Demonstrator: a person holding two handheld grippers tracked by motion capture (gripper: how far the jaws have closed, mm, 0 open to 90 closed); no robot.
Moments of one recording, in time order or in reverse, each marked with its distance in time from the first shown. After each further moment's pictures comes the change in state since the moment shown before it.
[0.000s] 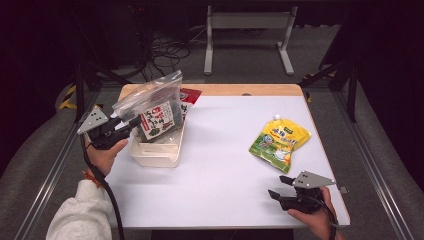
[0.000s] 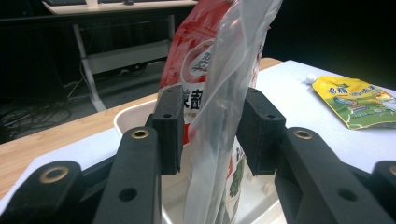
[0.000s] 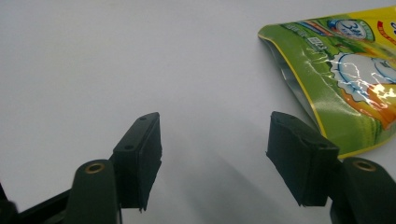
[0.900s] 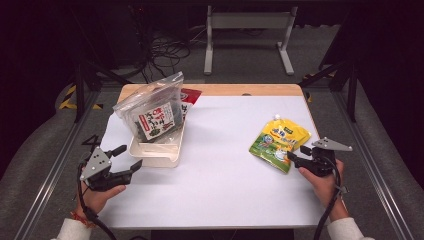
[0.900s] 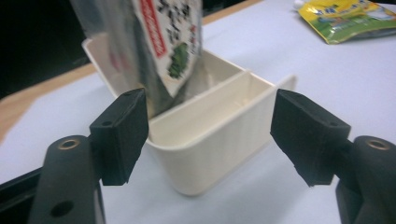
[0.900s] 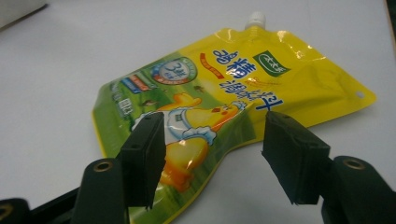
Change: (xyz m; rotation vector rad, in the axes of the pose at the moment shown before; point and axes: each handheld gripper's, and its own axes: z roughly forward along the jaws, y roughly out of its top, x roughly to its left) left arm -0.066 -0.056 -0.049 0.165 0.008 0.112; right arm -0.095 0.024 0.012 -0.054 -0.253 0.291
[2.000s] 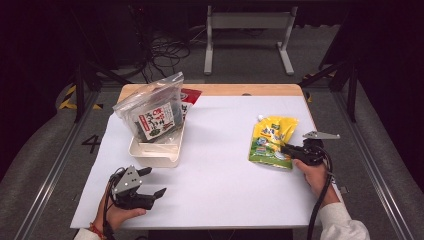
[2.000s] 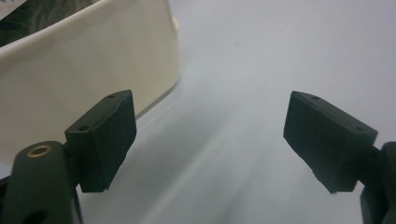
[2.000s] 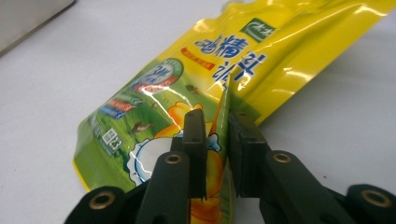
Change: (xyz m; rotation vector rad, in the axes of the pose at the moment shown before) left arm -0.053 -0.017 0.031 0.176 -0.198 0.062; right arm -0.013 0.008 0.041 0.063 0.178 0.041
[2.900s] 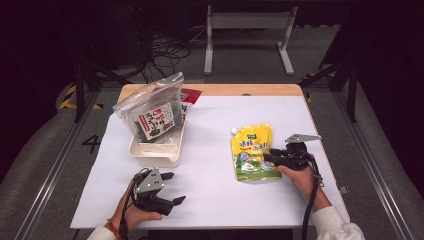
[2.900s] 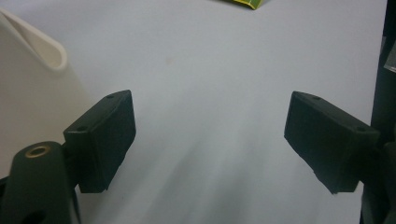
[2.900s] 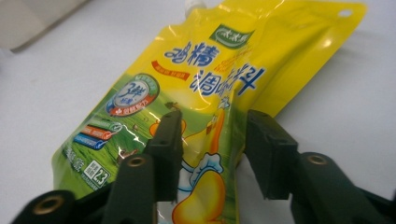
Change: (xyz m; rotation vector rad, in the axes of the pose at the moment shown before) left arm -0.025 0.021 0.033 0.037 -0.150 0.040; right arm 0.047 0.005 0.019 0.099 0.101 -0.080
